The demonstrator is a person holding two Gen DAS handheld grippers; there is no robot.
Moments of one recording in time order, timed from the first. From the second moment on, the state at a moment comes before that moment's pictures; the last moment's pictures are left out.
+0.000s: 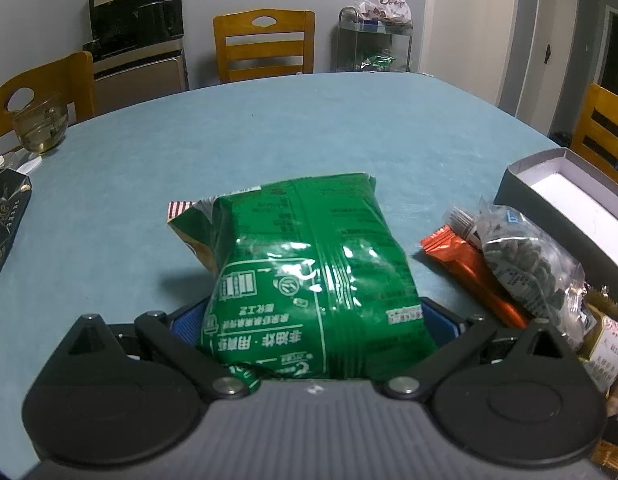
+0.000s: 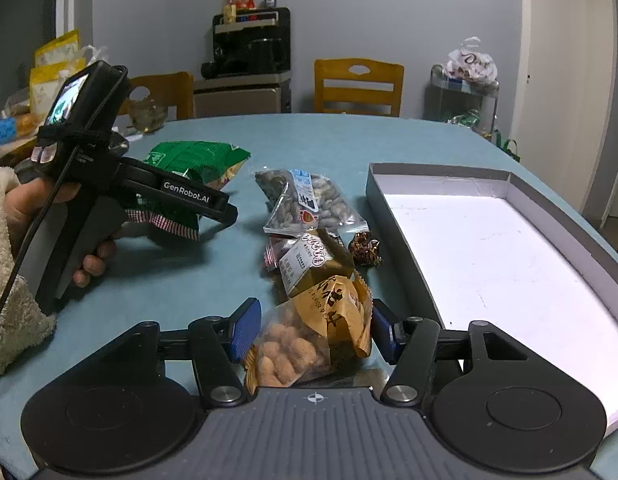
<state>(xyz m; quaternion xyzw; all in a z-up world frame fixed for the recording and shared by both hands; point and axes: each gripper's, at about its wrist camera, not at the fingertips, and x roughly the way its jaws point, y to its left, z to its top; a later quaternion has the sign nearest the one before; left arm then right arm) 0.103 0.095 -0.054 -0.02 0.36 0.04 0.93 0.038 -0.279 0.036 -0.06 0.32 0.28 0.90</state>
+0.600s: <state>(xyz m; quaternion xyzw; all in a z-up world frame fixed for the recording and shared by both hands) 0.094 0.111 -0.050 -0.06 0.32 0.04 0.95 0.032 -0.288 0.037 -0.05 0.30 0.30 0.90</state>
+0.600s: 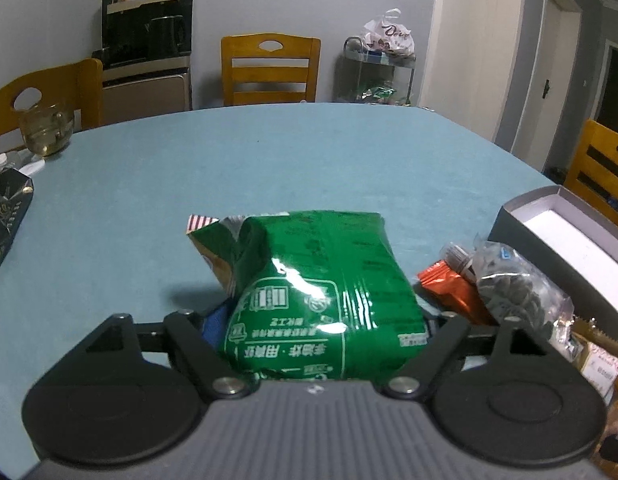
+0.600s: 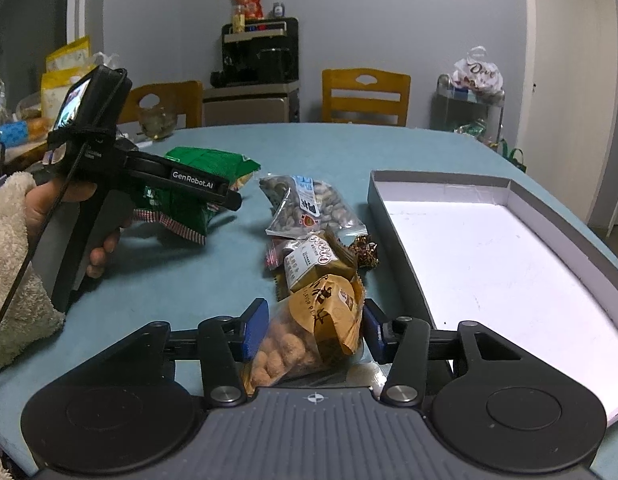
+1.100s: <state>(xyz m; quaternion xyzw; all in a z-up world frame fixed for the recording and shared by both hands) 0.083 0.098 -0.043 -0.02 0.30 0.02 0.95 0.022 -0.300 0.048 -0.04 0.25 0.30 0.92</state>
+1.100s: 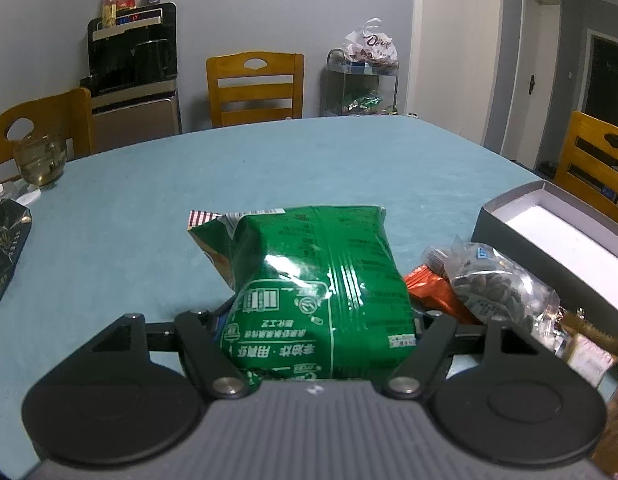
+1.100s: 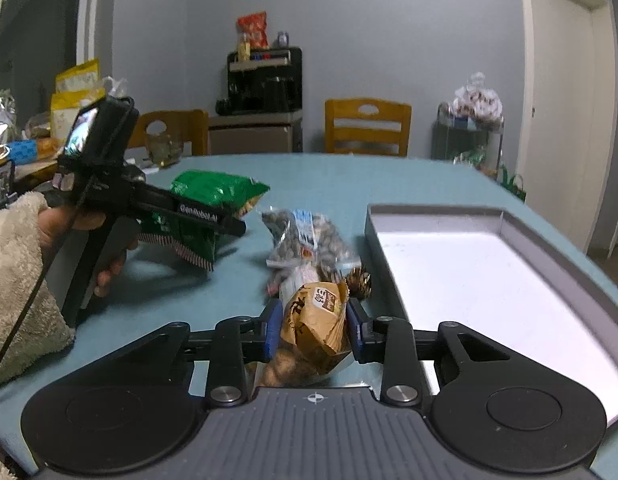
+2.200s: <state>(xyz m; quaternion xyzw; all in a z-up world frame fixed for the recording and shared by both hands) 0.065 -0.030 0.047 0.02 0.26 -0.06 0.96 0.069 -0.412 0.072 0.04 0.19 0.24 0.95</state>
